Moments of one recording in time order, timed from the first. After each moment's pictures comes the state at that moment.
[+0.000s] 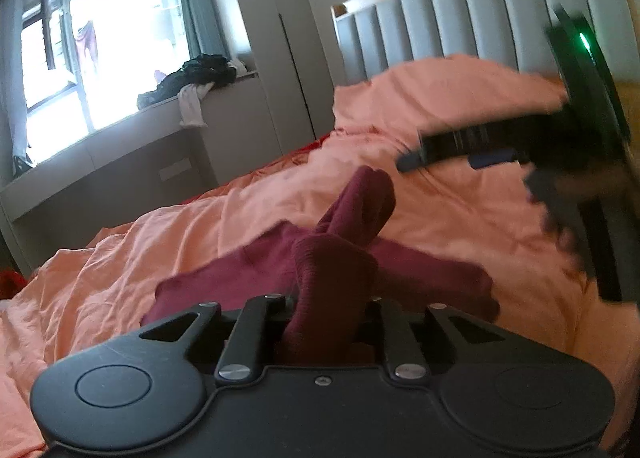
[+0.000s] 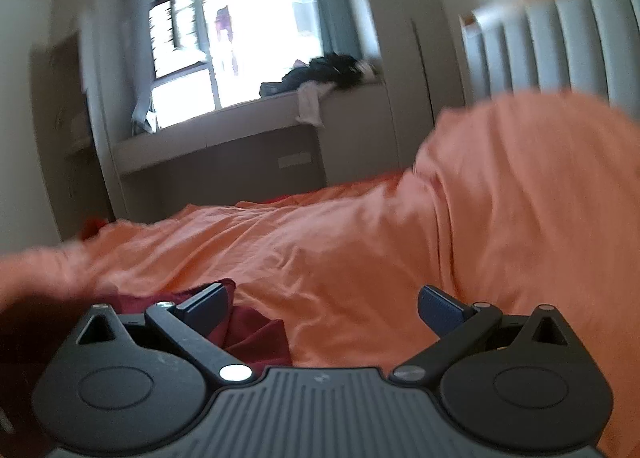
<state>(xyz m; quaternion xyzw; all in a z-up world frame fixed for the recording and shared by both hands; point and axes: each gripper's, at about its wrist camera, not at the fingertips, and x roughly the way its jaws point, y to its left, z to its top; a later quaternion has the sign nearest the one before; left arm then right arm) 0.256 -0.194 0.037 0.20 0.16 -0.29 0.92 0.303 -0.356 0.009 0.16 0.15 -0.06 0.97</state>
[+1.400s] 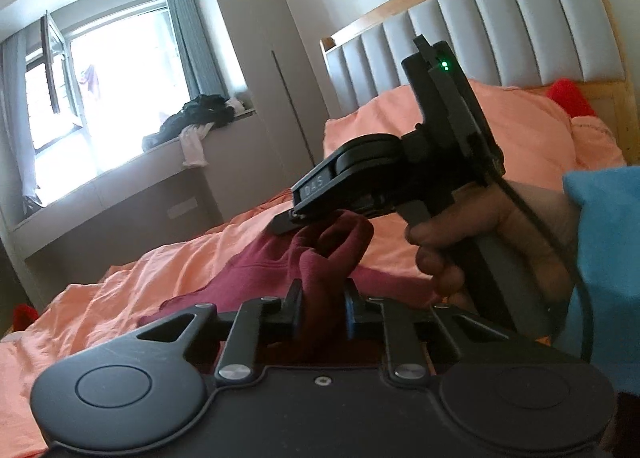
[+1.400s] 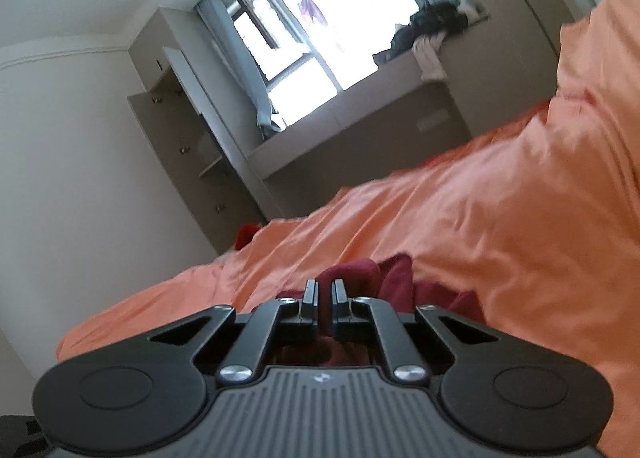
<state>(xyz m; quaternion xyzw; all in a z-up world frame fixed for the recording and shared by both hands) 0.201 -0.214 0.035 0.21 0.10 -0.29 0.93 0.336 -0.326 0.000 0.26 0.14 0.17 0.94</state>
